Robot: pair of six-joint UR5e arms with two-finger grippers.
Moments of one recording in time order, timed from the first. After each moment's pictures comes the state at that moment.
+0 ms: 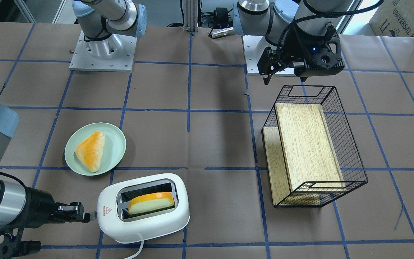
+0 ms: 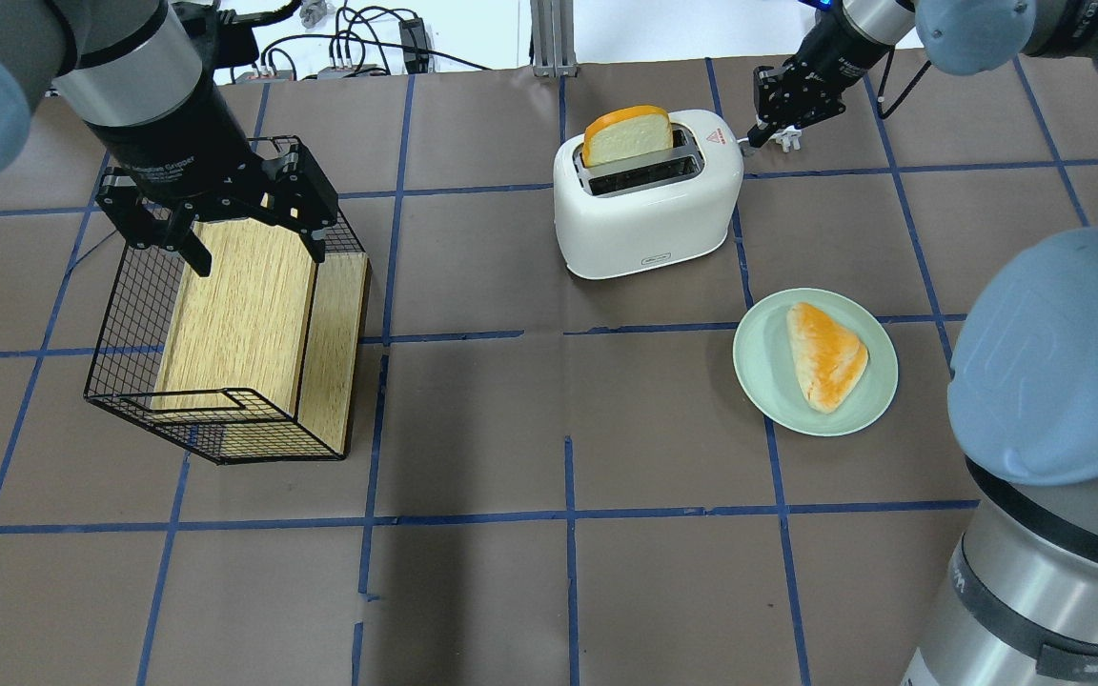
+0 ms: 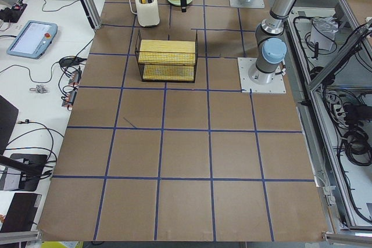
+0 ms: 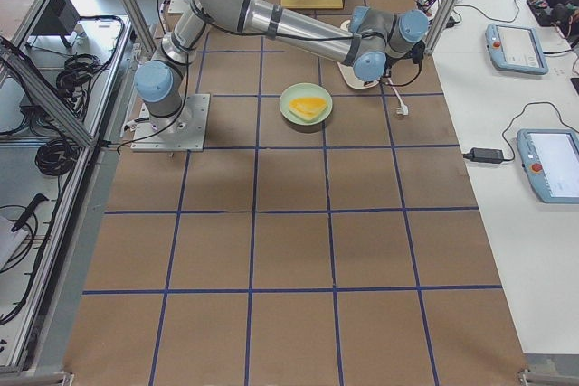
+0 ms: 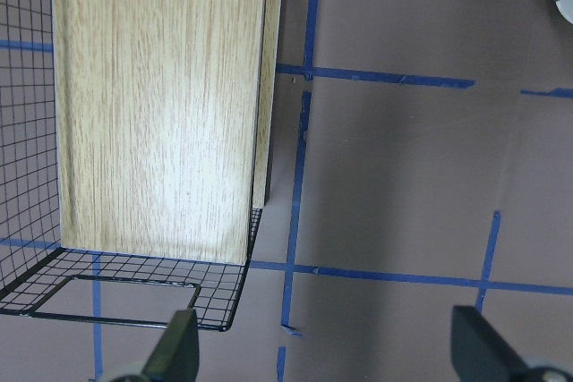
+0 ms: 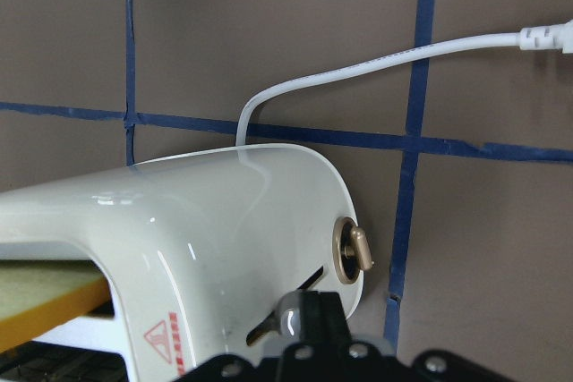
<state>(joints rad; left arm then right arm) -1.60 -1.56 -1.53 -1.70 1.58 -0.13 1.40 -0.92 1.19 -1.73 -1.13 -0.26</state>
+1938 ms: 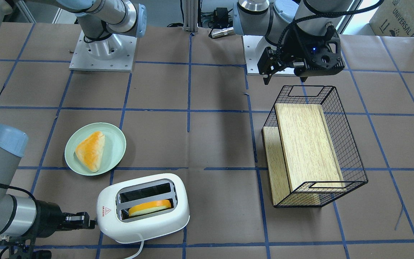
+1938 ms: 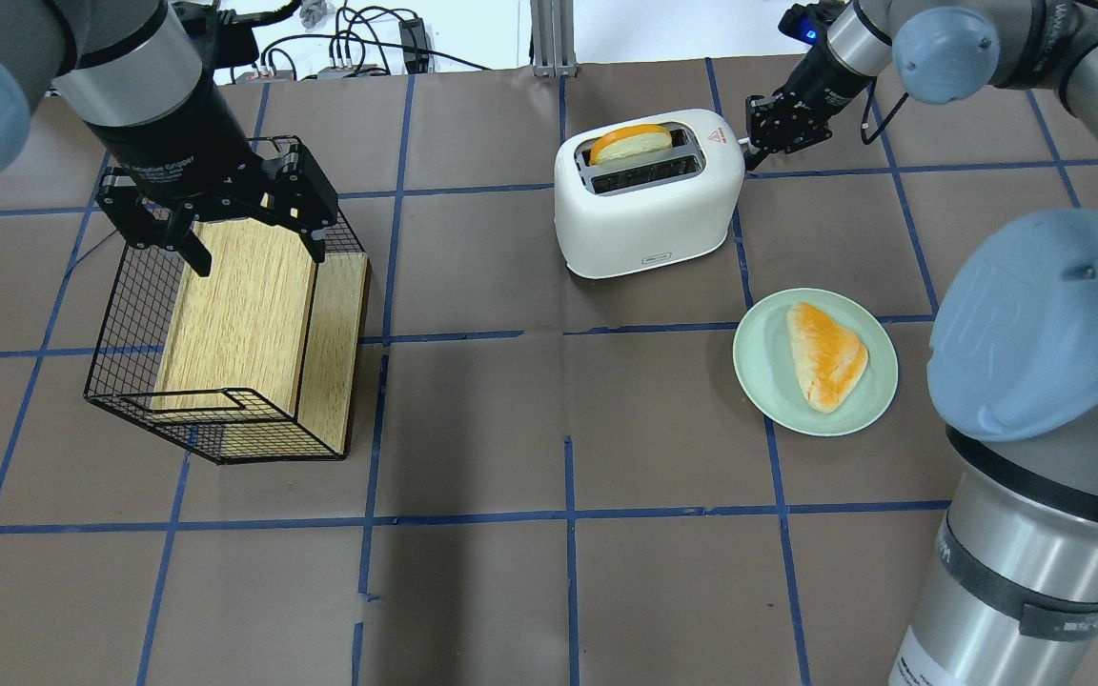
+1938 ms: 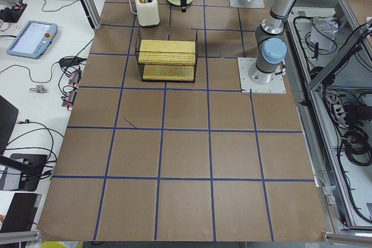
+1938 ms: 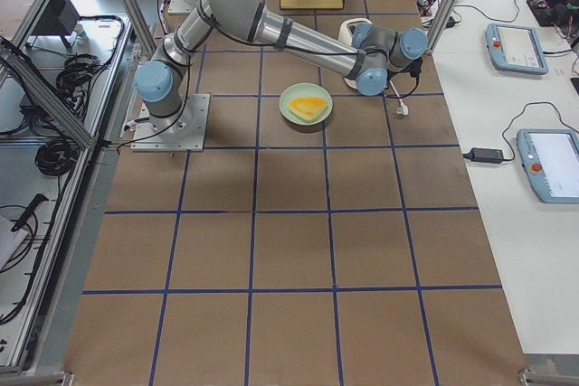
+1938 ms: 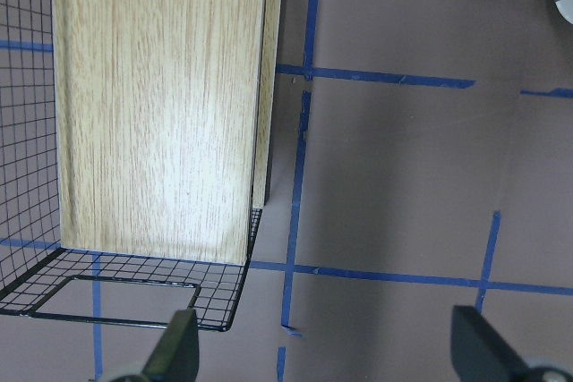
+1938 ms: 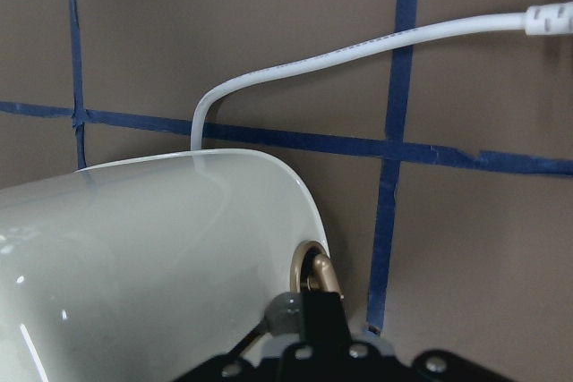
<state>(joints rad) -1.60 -1.56 -1.53 -1.70 1.58 -0.13 1.40 -0.84 1.18 -1.77 -1.13 -0.27</state>
